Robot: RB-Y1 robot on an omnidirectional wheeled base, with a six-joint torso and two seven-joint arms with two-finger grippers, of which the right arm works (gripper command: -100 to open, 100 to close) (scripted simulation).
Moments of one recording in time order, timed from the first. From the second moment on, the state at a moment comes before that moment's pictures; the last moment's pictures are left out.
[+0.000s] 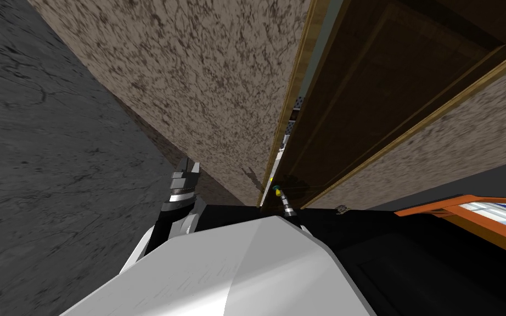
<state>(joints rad) 0.25 -0.35 -0.01 -0.85 -0.14 -1.00 0.33</state>
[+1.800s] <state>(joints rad) 0.18 -0.36 0.05 -0.79 -0.25 -0.97 -0.10</state>
